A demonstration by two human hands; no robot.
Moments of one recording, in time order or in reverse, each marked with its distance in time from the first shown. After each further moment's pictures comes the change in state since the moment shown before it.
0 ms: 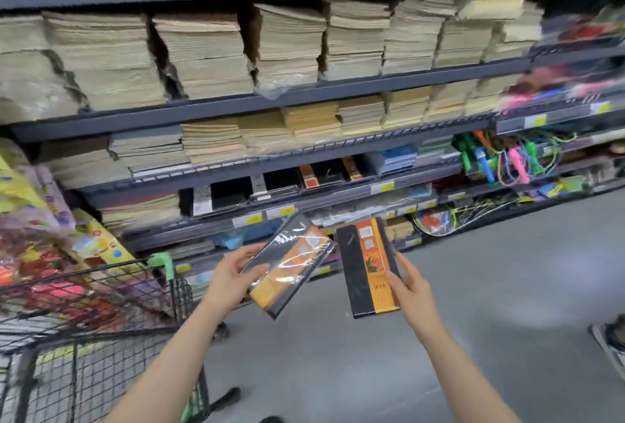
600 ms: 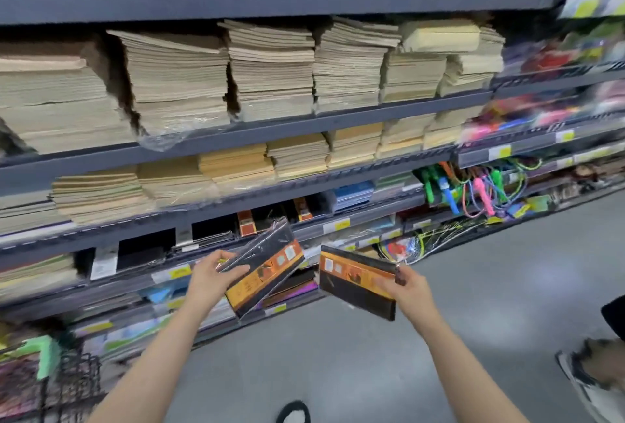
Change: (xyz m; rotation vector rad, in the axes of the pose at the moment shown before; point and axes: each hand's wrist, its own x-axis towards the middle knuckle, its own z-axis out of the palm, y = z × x) left_hand 0.182 0.047 0.110 0.077 0.127 -0.171; right_hand 0.183 -0.041 -0.121 -0.199 0.050 0.009
